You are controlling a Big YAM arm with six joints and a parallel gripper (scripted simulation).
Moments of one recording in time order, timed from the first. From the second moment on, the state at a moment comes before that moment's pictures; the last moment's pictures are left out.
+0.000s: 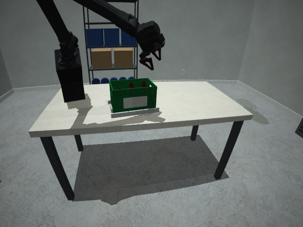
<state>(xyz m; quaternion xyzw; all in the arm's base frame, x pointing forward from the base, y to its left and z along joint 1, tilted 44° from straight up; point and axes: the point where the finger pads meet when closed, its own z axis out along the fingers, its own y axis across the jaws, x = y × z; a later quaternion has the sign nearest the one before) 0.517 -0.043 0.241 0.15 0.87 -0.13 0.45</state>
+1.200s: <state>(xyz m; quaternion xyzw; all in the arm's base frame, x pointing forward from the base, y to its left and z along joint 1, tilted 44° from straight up) 0.431 -0.071 0.096 0.22 0.90 -0.29 0.23</state>
